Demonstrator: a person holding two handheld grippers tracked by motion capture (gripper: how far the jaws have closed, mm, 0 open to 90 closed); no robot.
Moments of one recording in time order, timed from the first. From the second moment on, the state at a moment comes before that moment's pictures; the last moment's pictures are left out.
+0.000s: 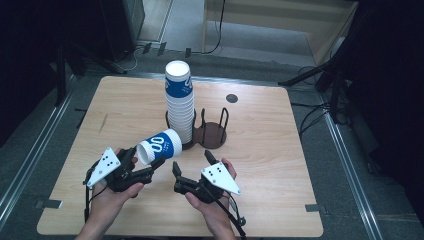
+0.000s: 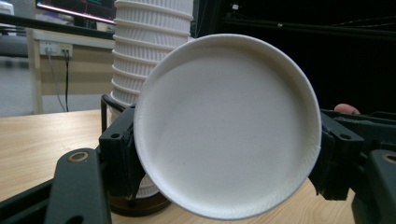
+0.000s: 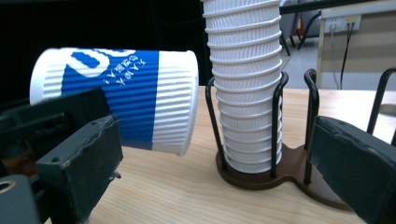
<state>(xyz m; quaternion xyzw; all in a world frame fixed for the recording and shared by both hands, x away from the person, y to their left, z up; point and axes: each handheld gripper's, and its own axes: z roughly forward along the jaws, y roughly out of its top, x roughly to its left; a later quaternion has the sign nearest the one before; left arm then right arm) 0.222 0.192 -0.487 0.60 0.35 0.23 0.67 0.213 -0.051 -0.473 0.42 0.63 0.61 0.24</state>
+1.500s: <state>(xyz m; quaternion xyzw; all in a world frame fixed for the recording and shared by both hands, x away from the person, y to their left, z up) 0.218 0.176 -0.493 0.59 0.33 0.24 0.69 0.229 -0.044 -0.481 0.64 0.34 0.68 -0.08</state>
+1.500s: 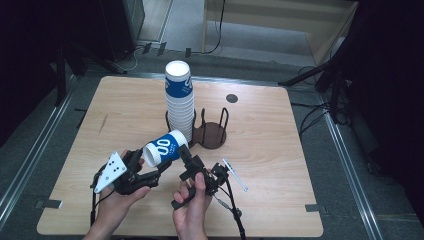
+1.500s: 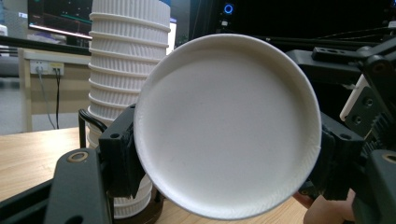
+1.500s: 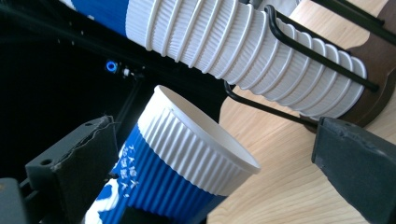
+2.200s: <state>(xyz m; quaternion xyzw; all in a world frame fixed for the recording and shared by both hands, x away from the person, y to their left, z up) 0.217 0.169 -0.496 0.60 0.32 0.25 0.69 0.234 -0.034 -0.492 0.67 0.24 0.67 -0.21</state>
